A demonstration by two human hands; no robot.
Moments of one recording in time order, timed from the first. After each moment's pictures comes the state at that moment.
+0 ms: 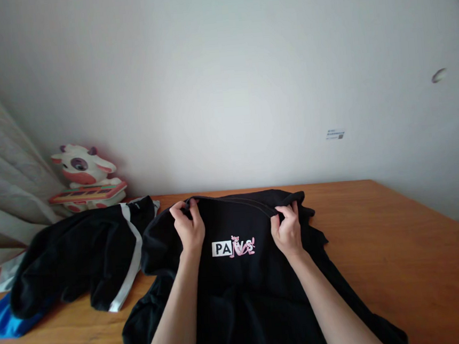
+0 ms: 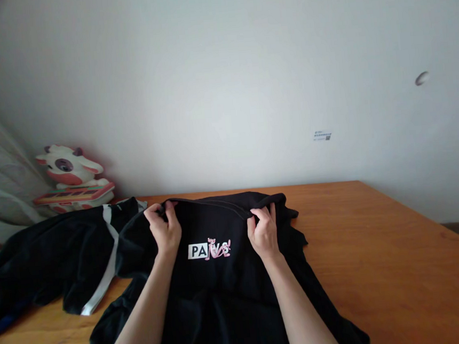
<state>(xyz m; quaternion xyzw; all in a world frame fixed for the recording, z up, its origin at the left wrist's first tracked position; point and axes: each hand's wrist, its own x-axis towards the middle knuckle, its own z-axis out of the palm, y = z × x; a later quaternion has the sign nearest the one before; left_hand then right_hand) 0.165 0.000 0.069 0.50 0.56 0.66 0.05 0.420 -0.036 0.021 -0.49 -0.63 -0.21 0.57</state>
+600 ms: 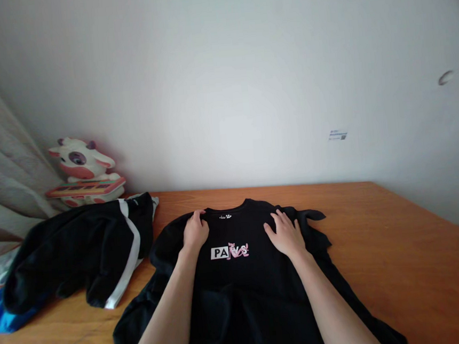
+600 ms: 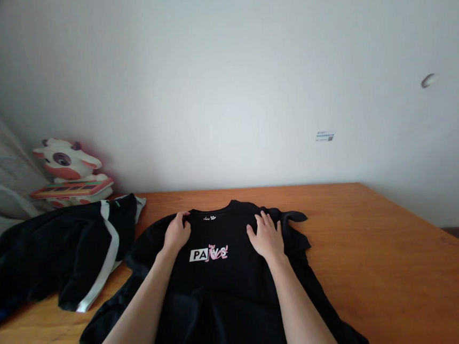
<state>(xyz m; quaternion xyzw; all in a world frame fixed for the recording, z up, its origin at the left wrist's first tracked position) 0.144 0.039 0.000 0.68 0.65 0.33 0.08 0.433 -0.033 -0.002 -0.76 -0.63 0.06 0.13</state>
